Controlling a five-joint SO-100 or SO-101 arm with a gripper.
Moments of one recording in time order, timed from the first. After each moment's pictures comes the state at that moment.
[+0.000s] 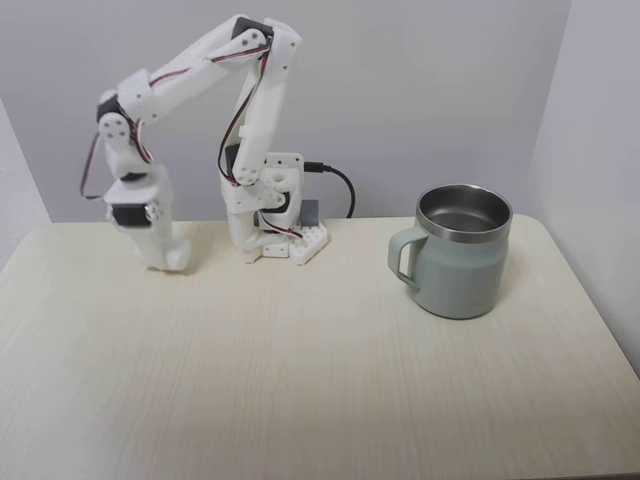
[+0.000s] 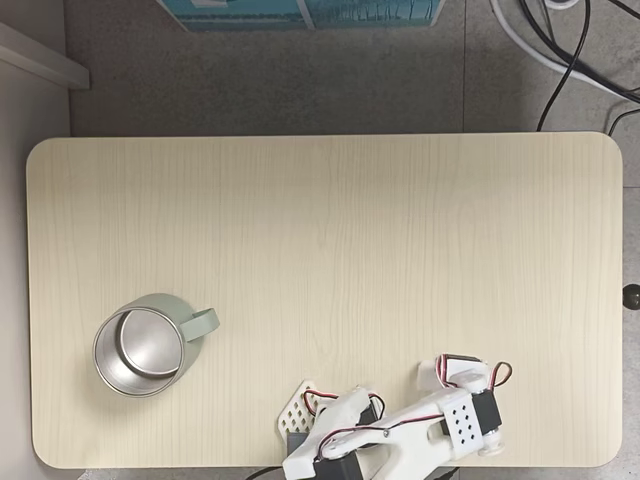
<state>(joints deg) 66.5 69.3 44.5 70.5 -60.6</state>
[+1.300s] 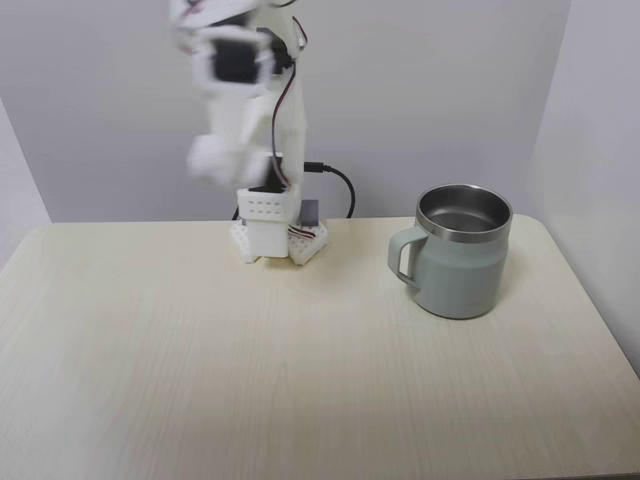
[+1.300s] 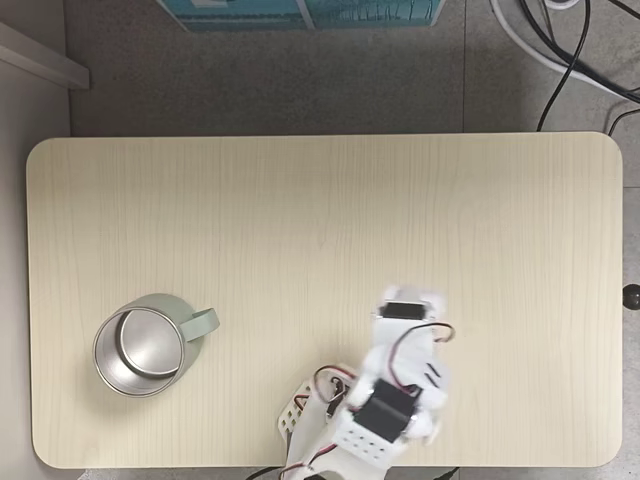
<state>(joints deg) -4.6 45.1 88.9 102.7 -23.4</state>
